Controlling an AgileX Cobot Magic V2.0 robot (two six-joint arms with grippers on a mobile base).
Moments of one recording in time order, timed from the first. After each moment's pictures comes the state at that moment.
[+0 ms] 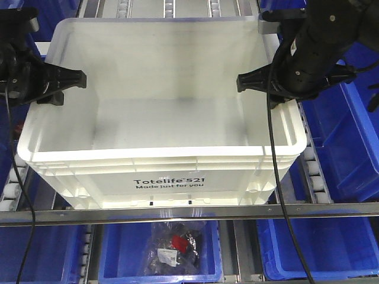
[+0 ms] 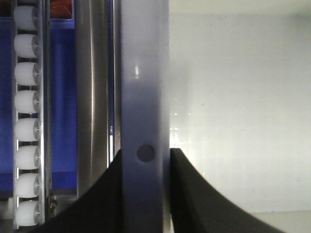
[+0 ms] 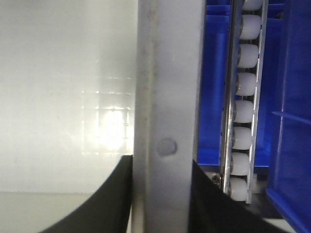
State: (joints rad) left arm -0.28 1.46 -1.28 0.08 0.97 -0.35; right arm 0.42 1.63 -1.48 -0.17 1.14 0.40
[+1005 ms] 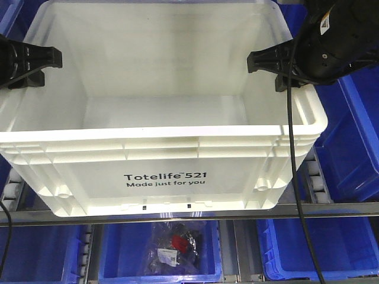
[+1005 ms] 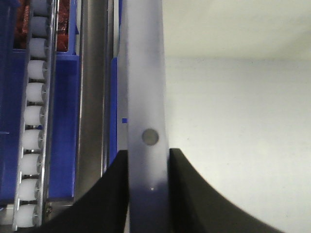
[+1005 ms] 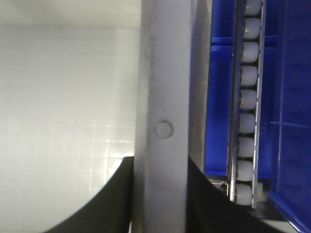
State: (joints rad) left arm -0.28 1.29 -1.28 0.06 0.99 -0.37; right arm 0.43 1.49 -1.48 -0.15 1.14 0.40
